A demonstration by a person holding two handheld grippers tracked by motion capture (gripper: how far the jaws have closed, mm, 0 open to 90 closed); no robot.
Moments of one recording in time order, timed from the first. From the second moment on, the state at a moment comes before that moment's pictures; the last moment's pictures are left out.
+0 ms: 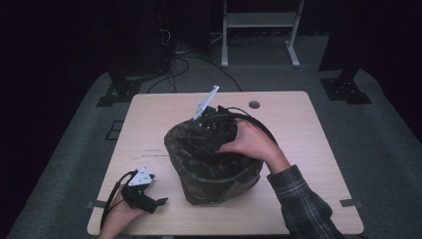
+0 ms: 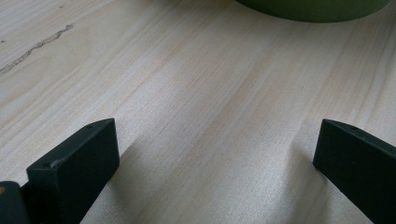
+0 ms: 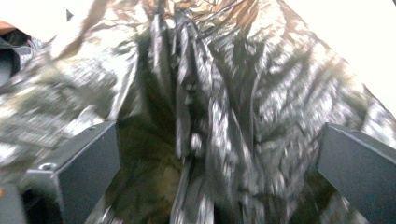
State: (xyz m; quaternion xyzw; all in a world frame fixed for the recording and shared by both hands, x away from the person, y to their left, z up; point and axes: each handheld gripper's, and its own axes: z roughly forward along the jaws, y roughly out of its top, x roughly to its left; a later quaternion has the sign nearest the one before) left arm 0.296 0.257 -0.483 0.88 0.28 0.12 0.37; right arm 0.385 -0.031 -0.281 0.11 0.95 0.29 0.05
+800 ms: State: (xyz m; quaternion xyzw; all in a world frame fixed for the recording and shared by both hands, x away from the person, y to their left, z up) left arm 0.295 0.257 -0.483 0.88 0.28 0.12 0.37; right arm 0.391 -0.002 -0.313 0.11 0.96 0.25 0.04
